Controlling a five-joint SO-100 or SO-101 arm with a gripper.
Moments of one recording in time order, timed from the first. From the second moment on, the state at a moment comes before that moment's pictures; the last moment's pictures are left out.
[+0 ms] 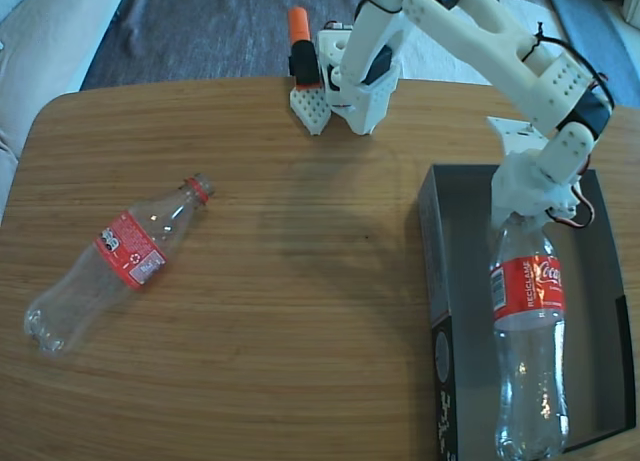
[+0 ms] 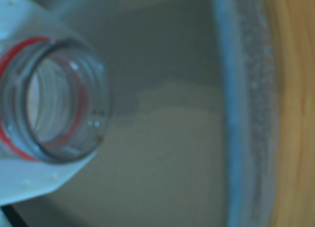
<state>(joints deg) -47.9 74.6 82.4 75.1 -44.3</state>
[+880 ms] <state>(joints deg) -43.1 74.6 82.4 81.4 -50.5</state>
